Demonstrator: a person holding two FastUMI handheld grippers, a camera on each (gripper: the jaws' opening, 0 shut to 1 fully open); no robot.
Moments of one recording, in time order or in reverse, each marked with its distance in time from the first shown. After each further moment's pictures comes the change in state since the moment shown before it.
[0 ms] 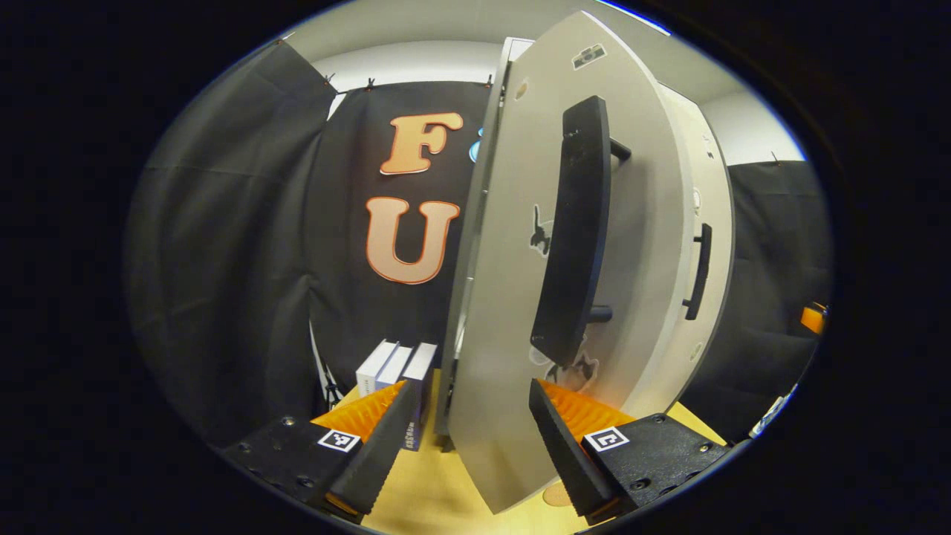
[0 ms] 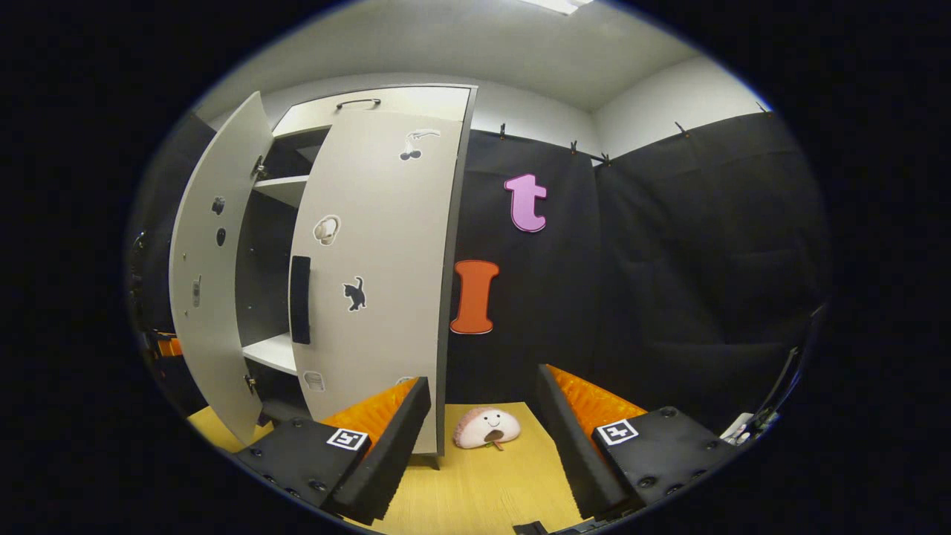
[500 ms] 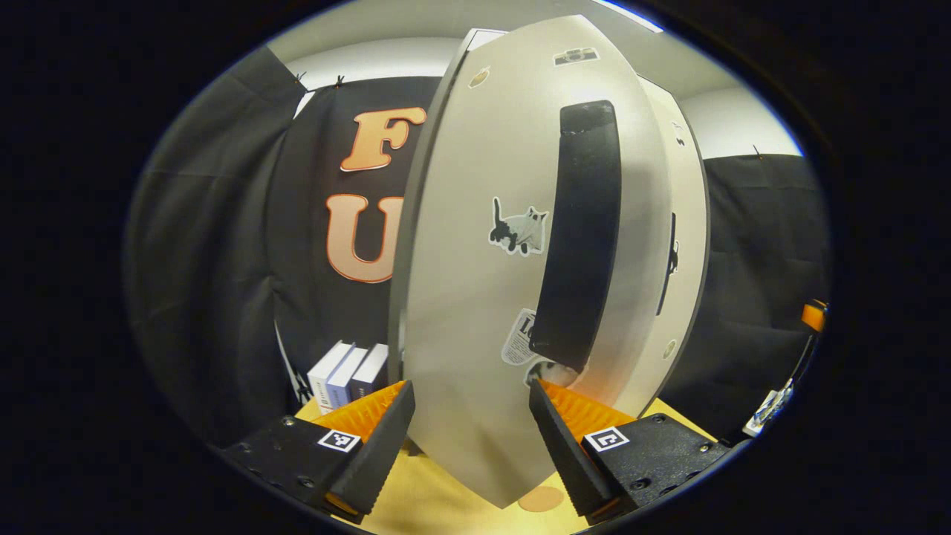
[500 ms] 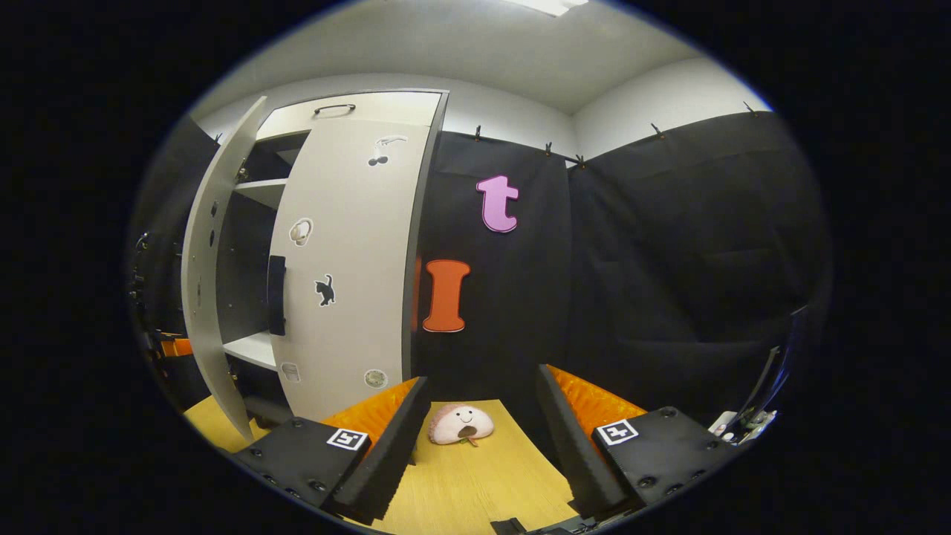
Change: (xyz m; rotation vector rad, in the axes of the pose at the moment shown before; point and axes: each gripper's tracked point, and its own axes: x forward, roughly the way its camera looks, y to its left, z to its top) left arm 0.026 -0.060 -0.008 -0.001 0.013 -0.116; right arm -0.028 -0.046 -0.004 0.002 0.000 -0.079
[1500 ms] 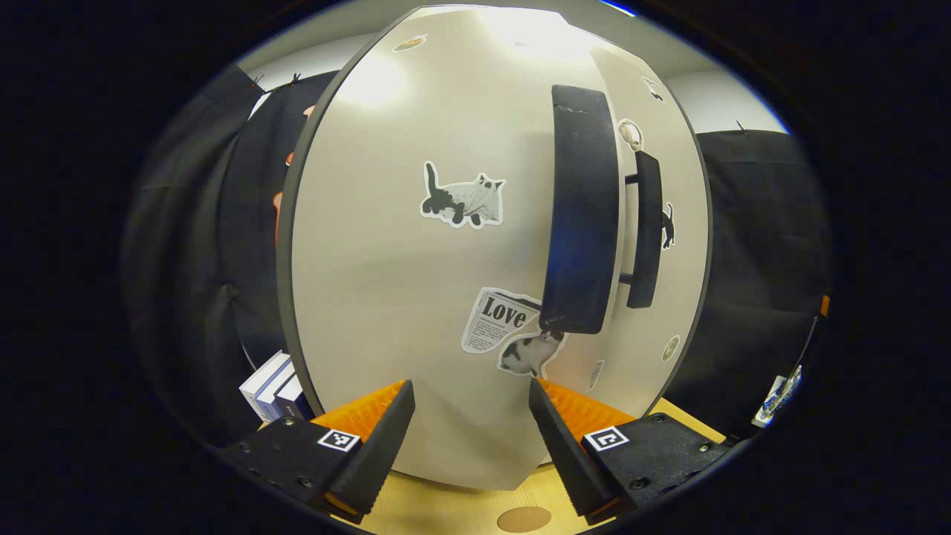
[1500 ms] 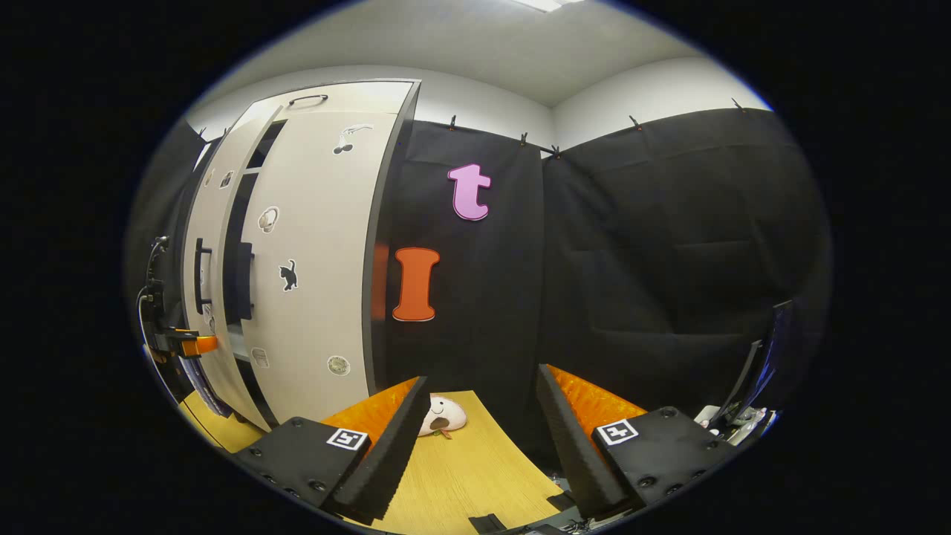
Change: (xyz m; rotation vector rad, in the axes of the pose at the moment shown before) left arm 0.071 -0.050 -0.019 0.088 0.031 -0.043; right arm -0.001 -0.049 -0.015 -0.001 0.041 -0.085
